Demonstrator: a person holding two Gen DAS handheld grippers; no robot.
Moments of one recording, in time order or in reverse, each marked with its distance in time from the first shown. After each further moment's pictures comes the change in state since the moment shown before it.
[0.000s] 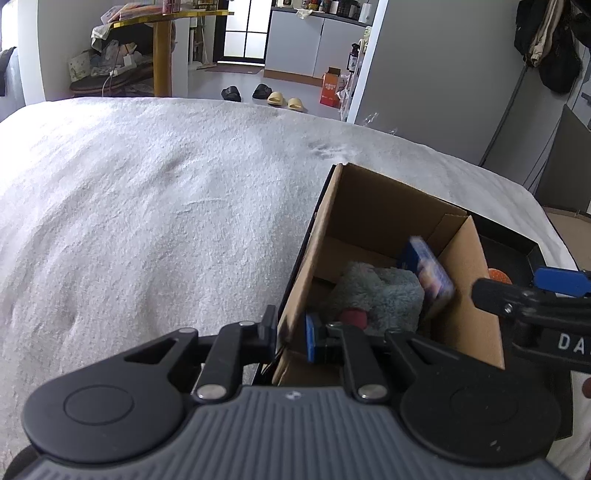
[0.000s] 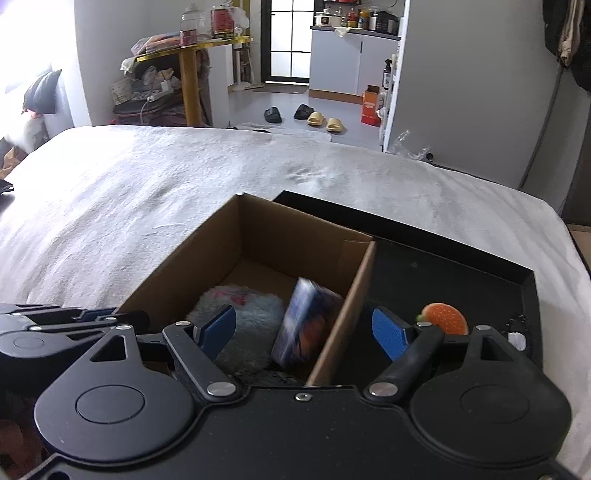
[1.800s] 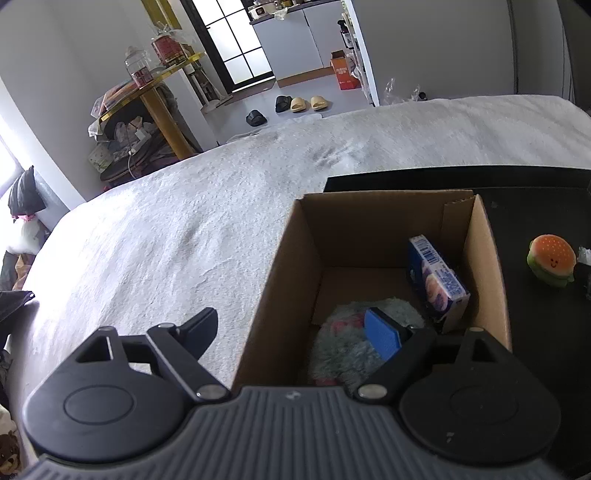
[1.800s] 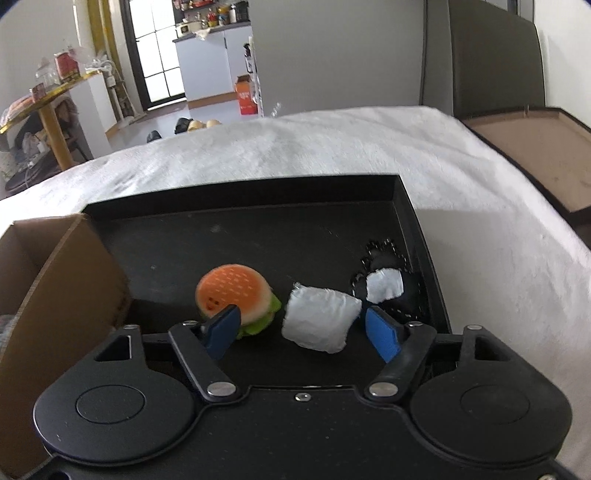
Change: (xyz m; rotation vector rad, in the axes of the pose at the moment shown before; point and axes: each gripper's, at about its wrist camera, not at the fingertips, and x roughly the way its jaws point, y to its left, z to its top) left arm 0.037 -0.109 0.031 0.336 0.007 0.346; right arm 0.074 -0.172 -0.068 0.352 -0.004 -0.184
